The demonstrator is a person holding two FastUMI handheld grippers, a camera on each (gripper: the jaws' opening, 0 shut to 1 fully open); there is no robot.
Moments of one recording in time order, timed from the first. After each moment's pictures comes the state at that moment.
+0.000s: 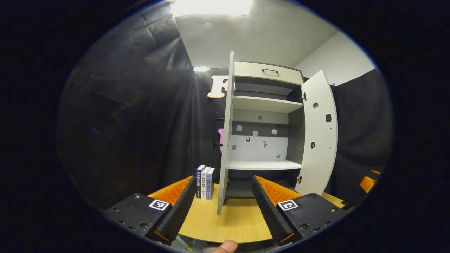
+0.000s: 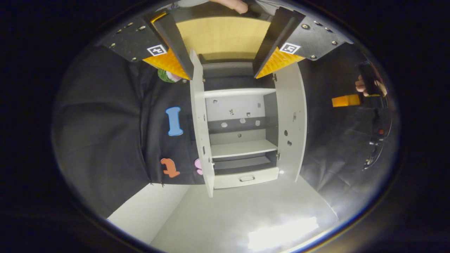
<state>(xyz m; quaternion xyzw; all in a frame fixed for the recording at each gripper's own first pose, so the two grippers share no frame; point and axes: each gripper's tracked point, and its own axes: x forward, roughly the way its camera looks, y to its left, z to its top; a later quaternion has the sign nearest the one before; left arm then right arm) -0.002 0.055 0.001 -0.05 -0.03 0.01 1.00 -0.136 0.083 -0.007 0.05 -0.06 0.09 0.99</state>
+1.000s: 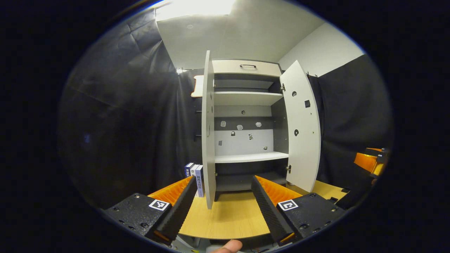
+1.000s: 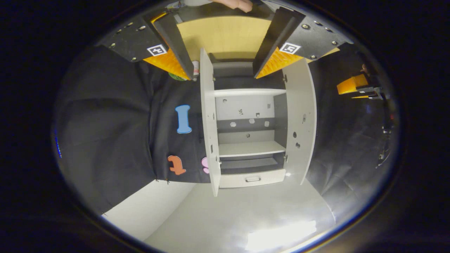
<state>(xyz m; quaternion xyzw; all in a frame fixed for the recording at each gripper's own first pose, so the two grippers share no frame) -0.016 0.000 -0.023 0.00 -0.02 -0.05 1.00 -0.130 0.070 -0.006 0.04 -0.06 0.06 1.00</state>
